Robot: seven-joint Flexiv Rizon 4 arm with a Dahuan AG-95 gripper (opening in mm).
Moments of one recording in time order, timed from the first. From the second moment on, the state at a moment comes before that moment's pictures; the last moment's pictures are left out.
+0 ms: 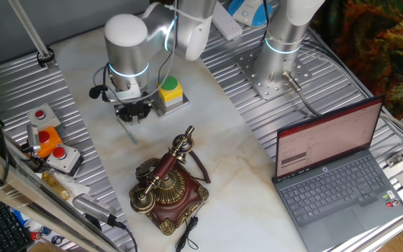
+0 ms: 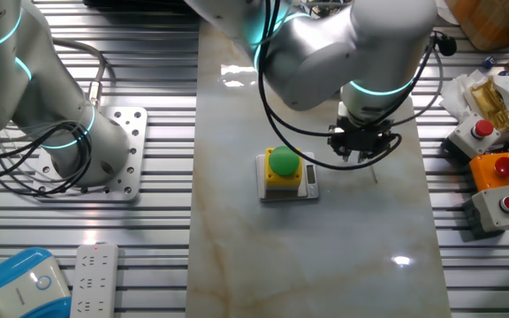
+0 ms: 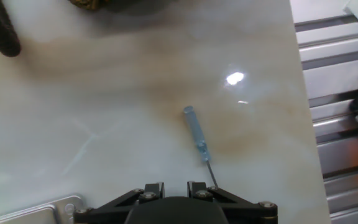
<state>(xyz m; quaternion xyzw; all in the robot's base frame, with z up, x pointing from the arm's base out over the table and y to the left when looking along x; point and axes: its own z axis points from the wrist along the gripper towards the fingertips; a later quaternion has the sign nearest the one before) 0.569 -0.018 0.019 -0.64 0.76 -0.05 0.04</state>
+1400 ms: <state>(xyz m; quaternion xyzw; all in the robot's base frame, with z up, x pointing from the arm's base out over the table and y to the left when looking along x) 0.568 -0.019 0.020 -0.57 0.81 -0.08 0.01</state>
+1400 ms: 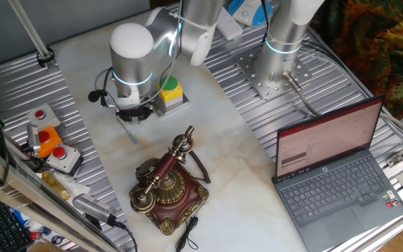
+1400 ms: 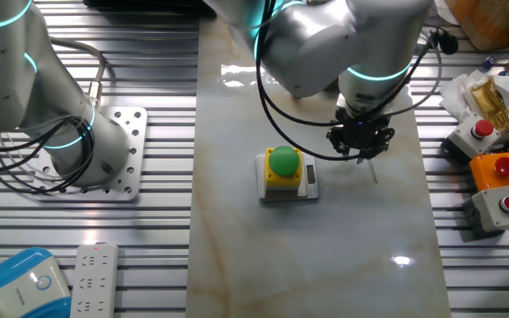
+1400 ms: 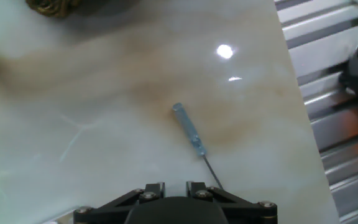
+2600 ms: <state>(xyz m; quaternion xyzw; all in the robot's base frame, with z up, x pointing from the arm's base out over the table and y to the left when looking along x) 0.570 -0.018 0.020 -0.47 0.87 -0.11 -0.04</state>
